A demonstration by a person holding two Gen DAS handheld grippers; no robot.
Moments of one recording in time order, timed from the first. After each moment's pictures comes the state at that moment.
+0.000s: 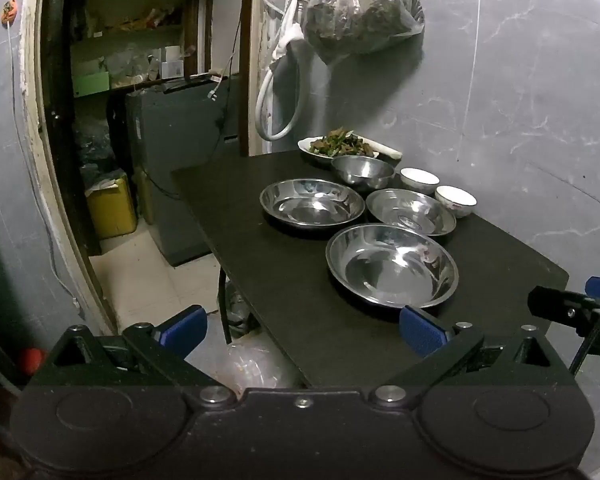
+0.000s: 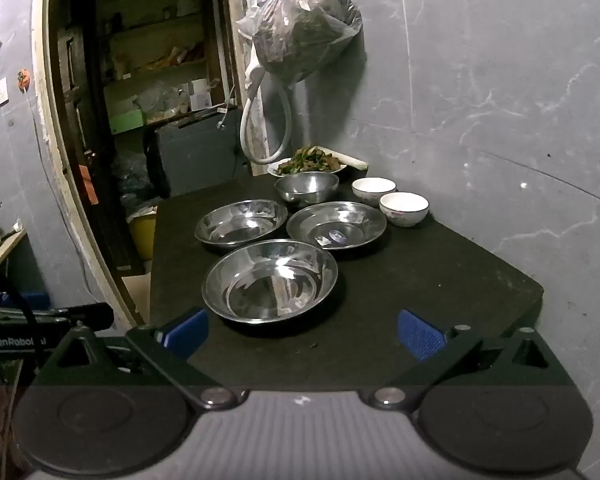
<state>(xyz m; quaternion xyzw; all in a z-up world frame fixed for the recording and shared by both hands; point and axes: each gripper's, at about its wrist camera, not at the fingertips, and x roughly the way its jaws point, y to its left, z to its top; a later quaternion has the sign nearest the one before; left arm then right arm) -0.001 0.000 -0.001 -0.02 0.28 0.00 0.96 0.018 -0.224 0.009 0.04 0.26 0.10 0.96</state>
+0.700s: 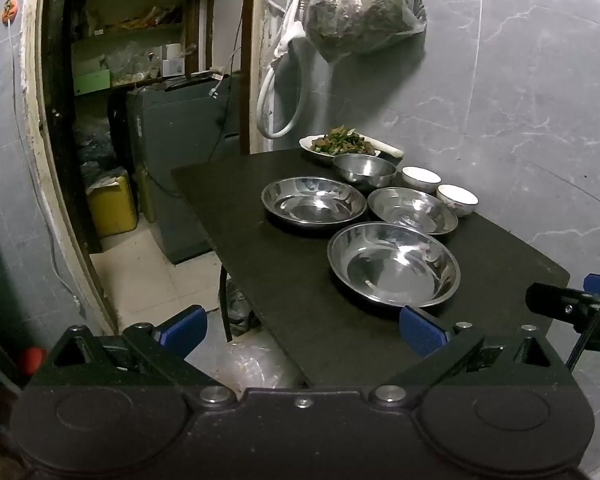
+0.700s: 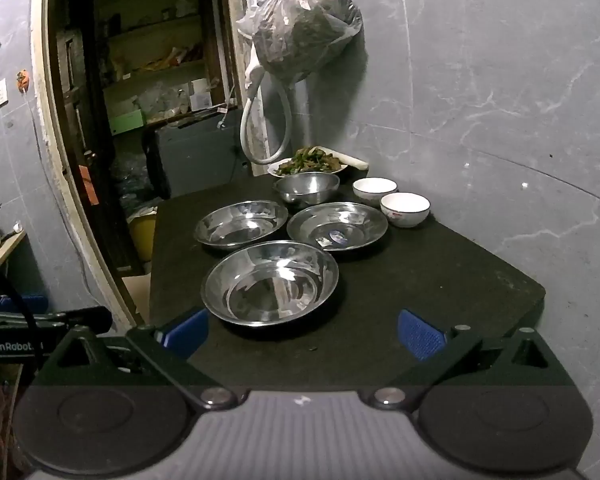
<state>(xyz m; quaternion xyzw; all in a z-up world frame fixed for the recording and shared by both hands) 0.007 -0.007 -0.007 -0.02 0.29 0.01 0.96 0.018 -0.225 0.010 0.04 0.26 0.10 0.96</state>
